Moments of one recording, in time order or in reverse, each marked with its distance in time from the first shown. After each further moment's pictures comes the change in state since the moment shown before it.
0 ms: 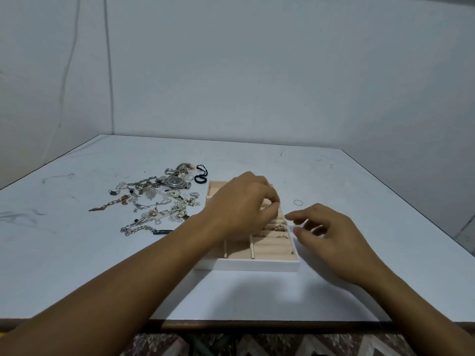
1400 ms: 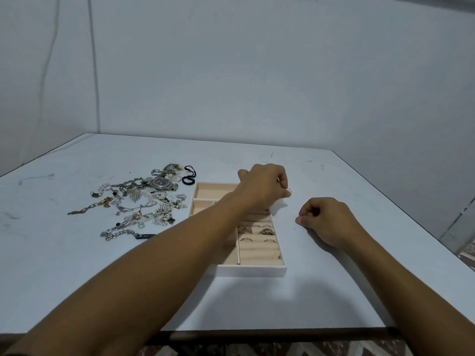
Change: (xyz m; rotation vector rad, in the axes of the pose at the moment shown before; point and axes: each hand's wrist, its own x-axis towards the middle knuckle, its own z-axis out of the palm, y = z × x) left_hand 0.081 0.005 0.045 -0.206 -0.063 -0.282; right_hand 0.053 0.051 -0.016 -0.262 -0.029 0.312
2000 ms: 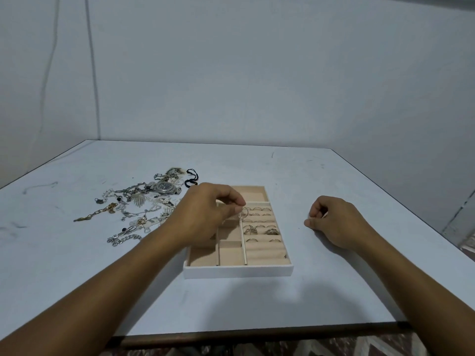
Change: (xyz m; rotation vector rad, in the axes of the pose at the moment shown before) left_hand -0.096 -0.045 -0.064 -0.190 0.047 -0.083; right_hand -0.013 -0.004 -0.007 0.038 -0.009 0.063
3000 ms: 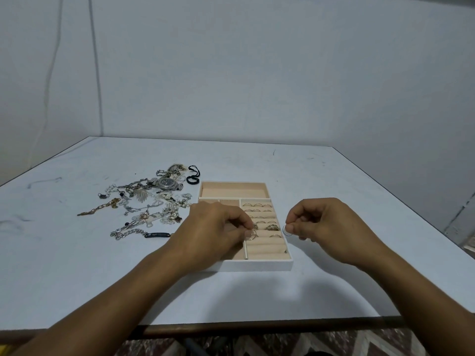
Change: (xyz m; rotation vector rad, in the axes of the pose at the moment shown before) left_hand -0.038 0.012 0.014 0.040 -0.049 0.016; right_hand -0.056 -0.046 -0.012 0.220 -0.160 -0.203
